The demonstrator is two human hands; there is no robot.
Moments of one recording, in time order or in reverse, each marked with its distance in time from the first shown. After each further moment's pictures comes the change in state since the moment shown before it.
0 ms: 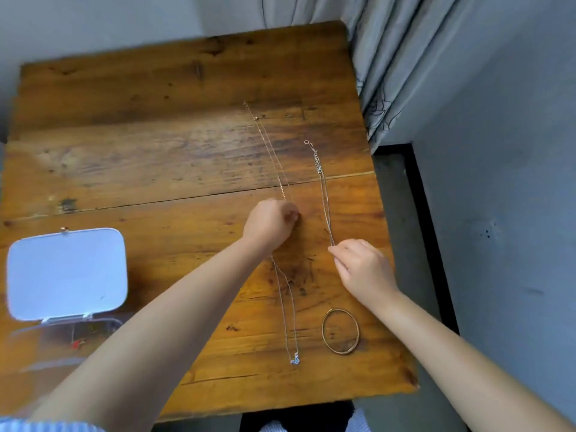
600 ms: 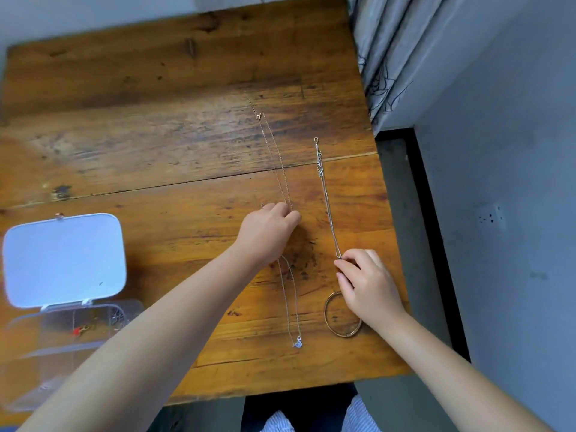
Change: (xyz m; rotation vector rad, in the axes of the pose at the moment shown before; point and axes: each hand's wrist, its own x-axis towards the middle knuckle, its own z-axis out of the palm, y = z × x) left_hand -0.035 -0.014 0.015 0.548 0.068 0.327; right_hand -0.049 -0.010 0.011 -0.023 -0.007 0.084
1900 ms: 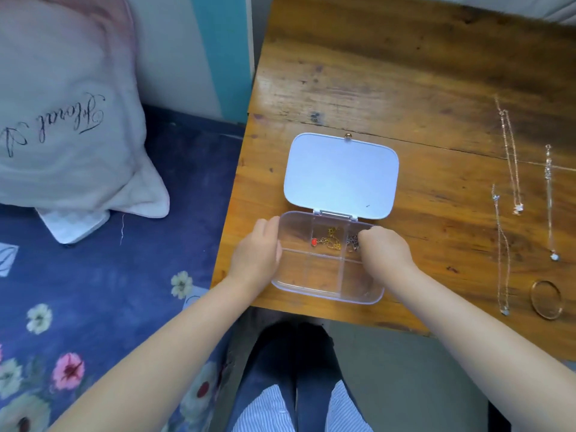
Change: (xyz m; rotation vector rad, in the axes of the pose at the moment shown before) left_hand -0.319 -0.259 0.065 -0.517 0.145 -0.513; right_hand 0.052 -0.355 0.114 -0.581 -0.742 0.052
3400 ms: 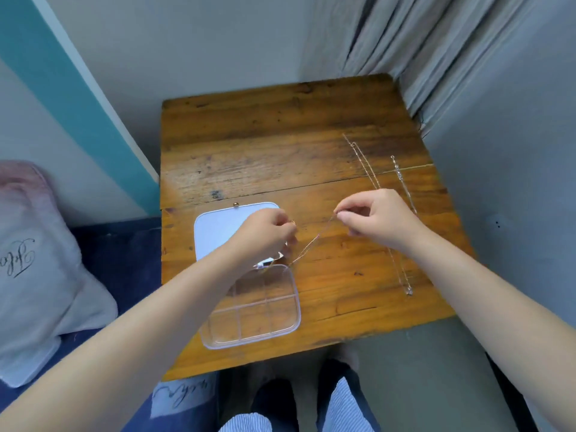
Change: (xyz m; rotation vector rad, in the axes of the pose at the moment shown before) left_hand 0.043 0.199 -0.100 -0.420 -0.455 0.050; right_hand -0.105 0.143 -0.088 0.912 0.537 -0.067
